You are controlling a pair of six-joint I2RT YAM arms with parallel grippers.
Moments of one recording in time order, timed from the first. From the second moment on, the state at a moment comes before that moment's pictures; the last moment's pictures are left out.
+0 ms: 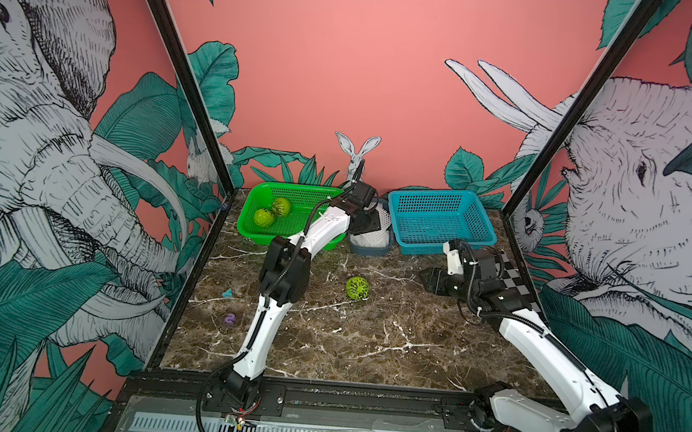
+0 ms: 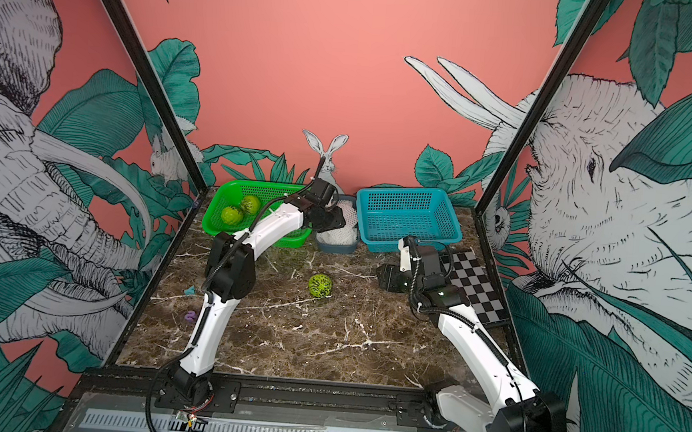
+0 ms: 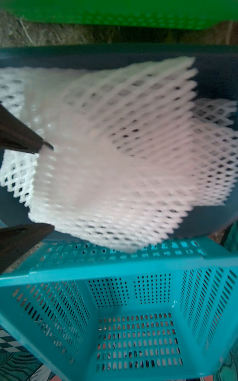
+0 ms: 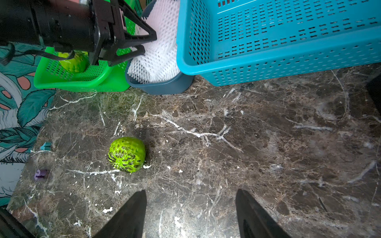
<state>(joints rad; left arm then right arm) -0.56 2.37 2.19 -0.69 0.12 -0.65 0.35 1.10 0.81 -0.42 -0.17 0.33</state>
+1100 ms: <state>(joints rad) -0.54 2.03 1.88 -0.58 0.18 -0.60 0.35 1.11 0.81 -0.41 -0.16 0.32</state>
